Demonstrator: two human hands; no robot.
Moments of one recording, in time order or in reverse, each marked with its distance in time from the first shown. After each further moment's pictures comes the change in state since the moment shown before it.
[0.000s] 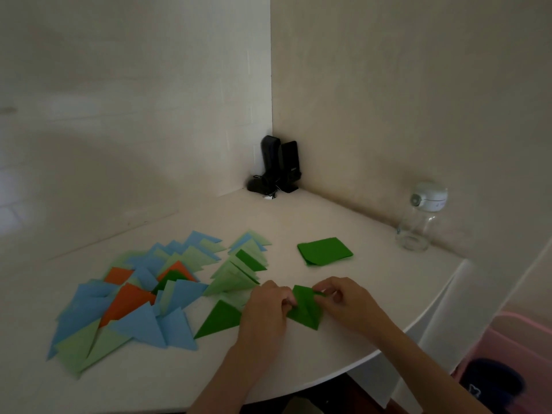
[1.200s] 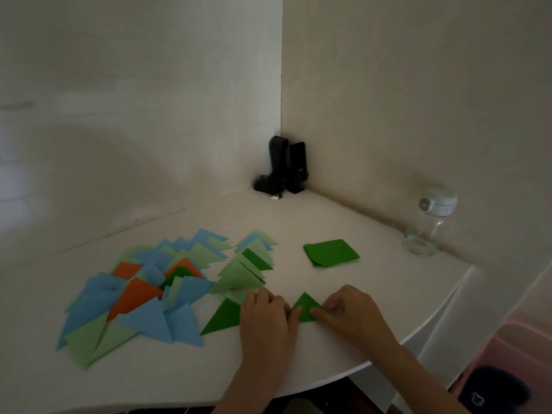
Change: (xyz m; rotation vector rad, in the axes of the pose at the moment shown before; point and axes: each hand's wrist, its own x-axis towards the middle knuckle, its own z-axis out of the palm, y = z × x) left_hand -0.026 0.004 0.006 0.311 0.280 -0.035; right_hand -0.009 -0.005 0.014 -0.210 0.061 0.061
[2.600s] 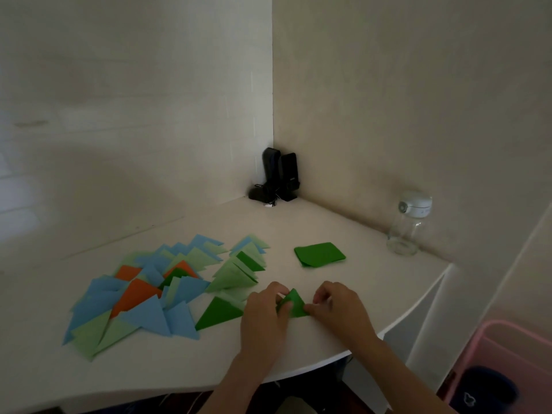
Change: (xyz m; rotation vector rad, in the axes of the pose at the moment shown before) left_hand 0.002 0.013 -0.009 -0.377 -0.122 -0.095; right_hand -0.008 0.004 0.003 0.130 0.127 -0.016
